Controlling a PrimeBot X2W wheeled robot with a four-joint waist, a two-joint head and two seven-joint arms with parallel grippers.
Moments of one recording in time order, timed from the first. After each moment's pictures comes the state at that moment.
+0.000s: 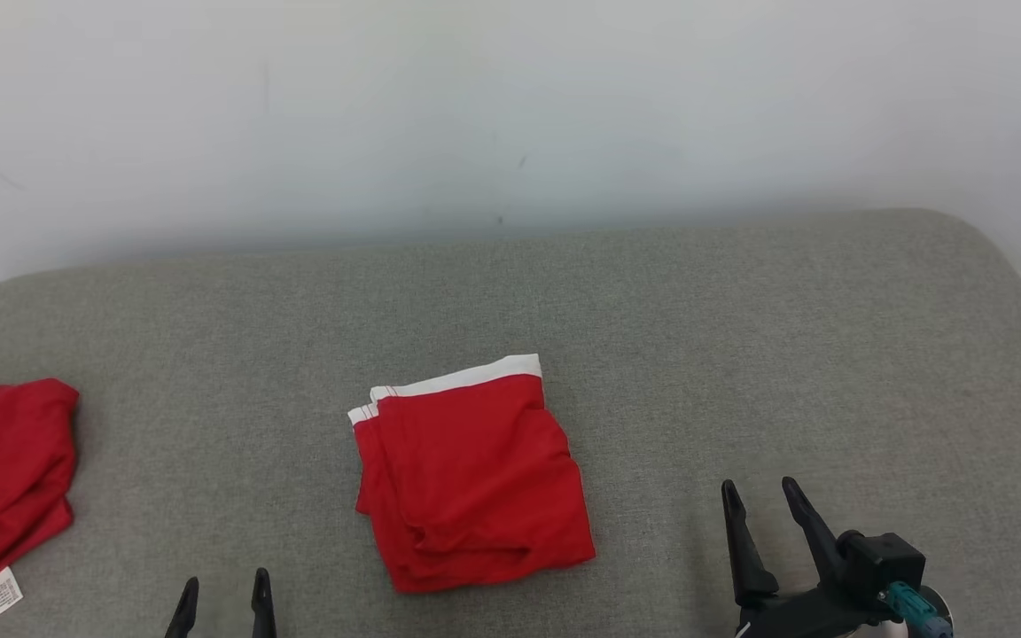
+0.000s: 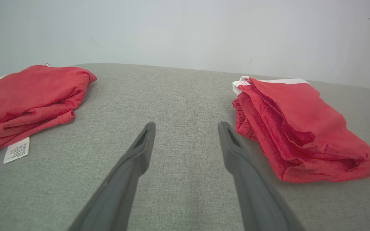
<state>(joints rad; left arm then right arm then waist) 0.06 0.05 0.04 0.28 -0.17 -0.08 -0.26 -0.12 -0.05 0.04 0.44 0.18 0.13 -0.26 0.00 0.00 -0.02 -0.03</state>
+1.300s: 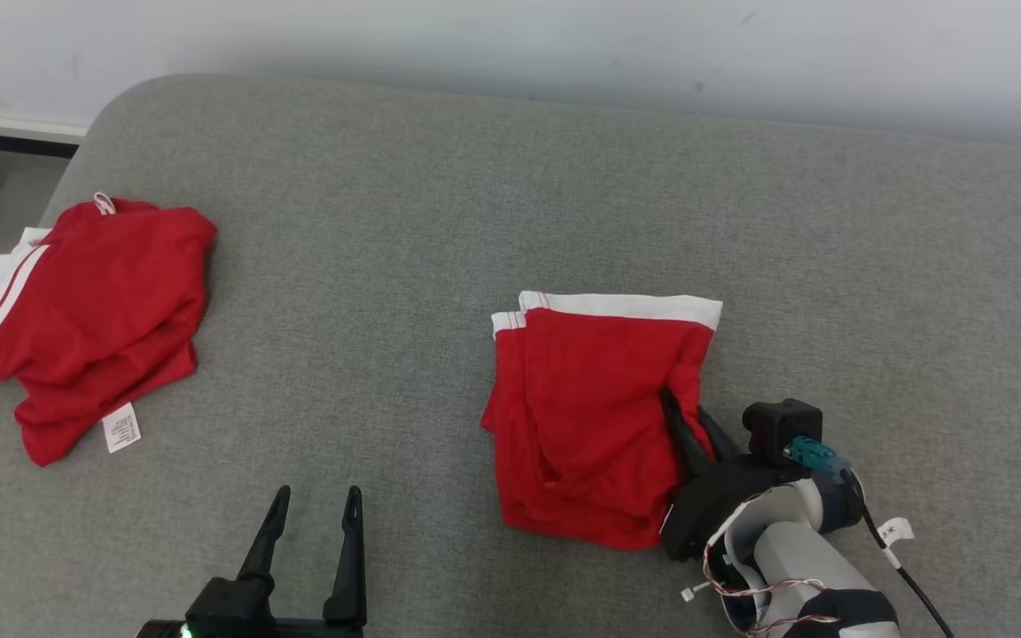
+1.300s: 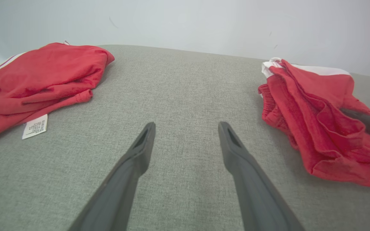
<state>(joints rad) -0.06 0.05 -0.16 0.24 -0.19 -0.03 -0.26 -0.54 -0.05 0.23 0.92 0.31 0.13 -0.26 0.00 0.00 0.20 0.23</state>
